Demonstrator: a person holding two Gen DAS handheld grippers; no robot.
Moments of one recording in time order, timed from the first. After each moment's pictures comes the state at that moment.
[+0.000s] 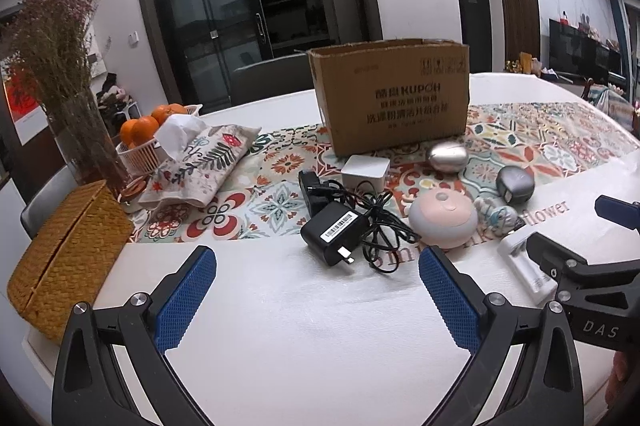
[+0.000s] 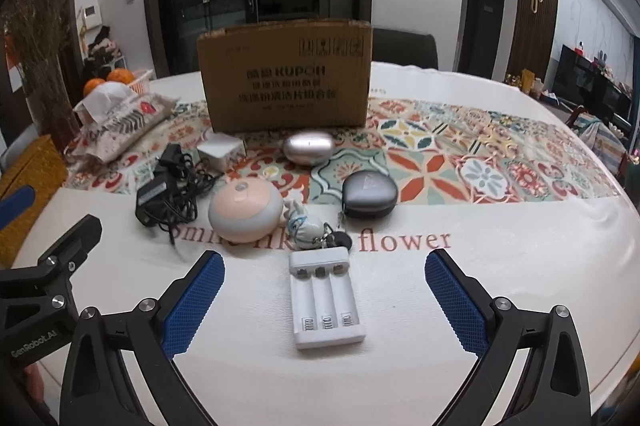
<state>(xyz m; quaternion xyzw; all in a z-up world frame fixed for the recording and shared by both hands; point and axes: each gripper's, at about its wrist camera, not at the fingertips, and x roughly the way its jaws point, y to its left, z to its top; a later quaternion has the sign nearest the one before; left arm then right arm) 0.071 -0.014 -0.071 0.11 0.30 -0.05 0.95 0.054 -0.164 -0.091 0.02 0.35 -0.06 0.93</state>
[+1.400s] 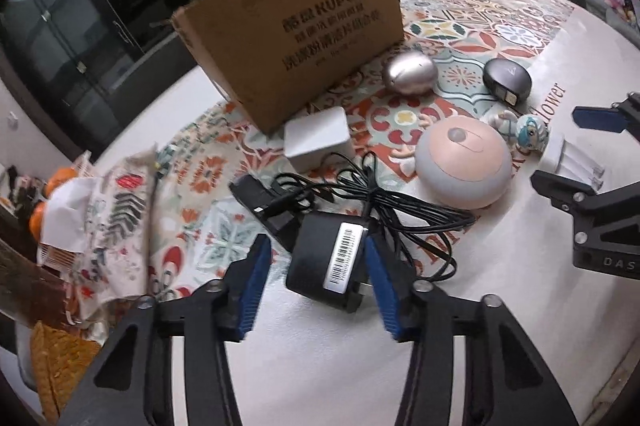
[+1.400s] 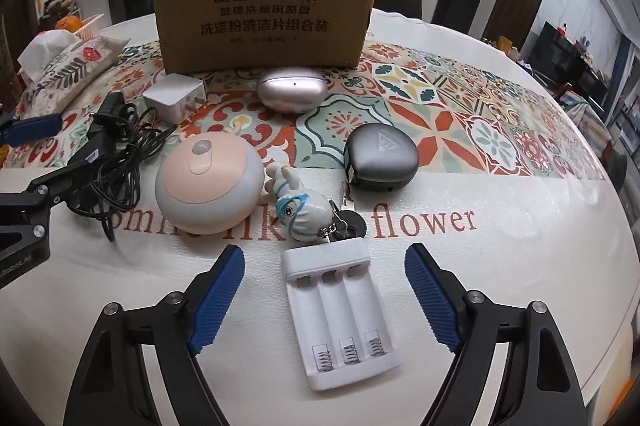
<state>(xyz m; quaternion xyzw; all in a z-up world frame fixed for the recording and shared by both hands) 0.175 -0.026 -0.109 0.28 0.38 -0.24 0.85 0.113 -0.148 -0.131 -0.01 0.45 -0.13 0.88</state>
